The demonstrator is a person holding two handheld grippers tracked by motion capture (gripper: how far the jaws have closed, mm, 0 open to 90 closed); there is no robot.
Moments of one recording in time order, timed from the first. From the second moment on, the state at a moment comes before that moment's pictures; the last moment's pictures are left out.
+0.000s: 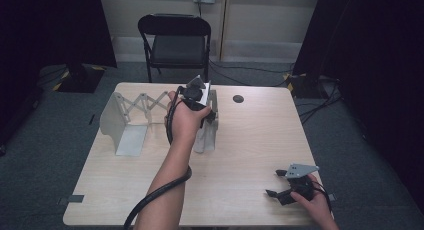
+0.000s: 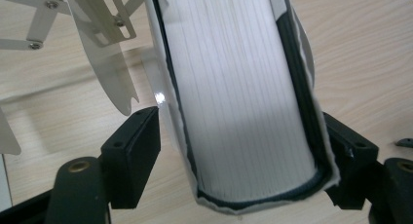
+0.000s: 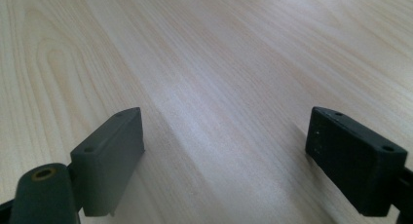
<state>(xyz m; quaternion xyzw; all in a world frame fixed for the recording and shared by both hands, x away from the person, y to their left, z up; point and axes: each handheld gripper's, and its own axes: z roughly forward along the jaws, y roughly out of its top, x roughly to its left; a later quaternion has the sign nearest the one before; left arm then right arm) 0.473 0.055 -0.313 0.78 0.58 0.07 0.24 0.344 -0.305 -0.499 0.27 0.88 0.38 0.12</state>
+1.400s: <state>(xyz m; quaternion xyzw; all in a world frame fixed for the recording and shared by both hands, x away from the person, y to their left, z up) 0.447 0.066 -0.327 0.81 0.53 0.02 0.25 0.344 -0.305 -0.499 0.27 0.87 0.38 0.12</state>
